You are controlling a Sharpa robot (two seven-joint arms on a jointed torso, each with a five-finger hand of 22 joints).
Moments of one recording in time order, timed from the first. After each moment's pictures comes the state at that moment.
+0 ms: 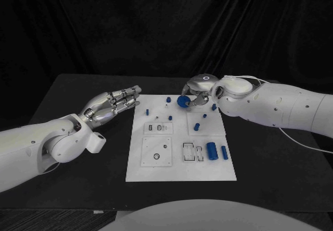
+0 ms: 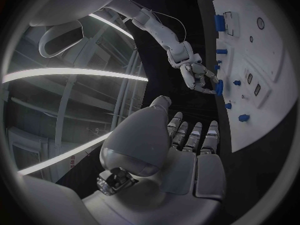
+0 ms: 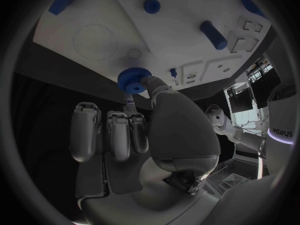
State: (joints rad) left arm 1.22 -0.95 -0.21 1.54 -0.32 0.05 0.55; left_hand 1.50 0.20 -0.06 0.25 0.68 0.37 0.10 0.06 0.04 0.10 0.07 0.10 0.03 0.10 0.17 0.08 0.02 0.16 0.09 0.28 0.07 0.03; right arm 1.29 -0.60 -0.21 1.15 -1.64 -0.28 0.03; right_hand 1.30 -0.09 0.20 0.13 0.61 0.96 0.07 0.15 0.17 1.46 -0.04 1.57 1.31 1.47 -0.10 1.57 1.31 0.06 1.46 0.01 1.40 1.31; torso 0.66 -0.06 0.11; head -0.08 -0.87
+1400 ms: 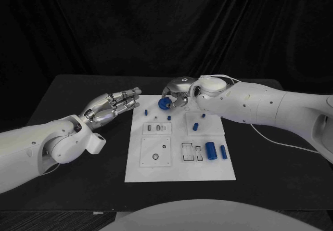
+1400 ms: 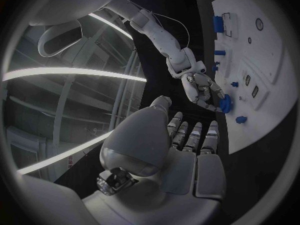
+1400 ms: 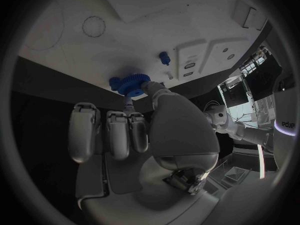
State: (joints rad) left arm 1.22 -0.94 -0.21 1.53 -0.32 0.06 0.54; left_hand 1.50 0.20 -0.05 0.24 0.68 0.37 0.10 0.06 0.04 0.11 0.07 0.10 0.03 0.10 0.17 0.08 0.02 0.16 0.09 0.28 0.07 0.03; right arm 1.28 -0.41 -0.21 0.99 -1.57 -0.21 0.08; right_hand 1.25 -0.10 0.26 0.16 0.54 0.79 0.07 0.13 0.26 1.47 -0.02 1.57 1.31 1.46 -0.08 1.57 1.31 0.06 1.47 0.04 1.40 1.31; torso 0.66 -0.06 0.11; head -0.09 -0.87
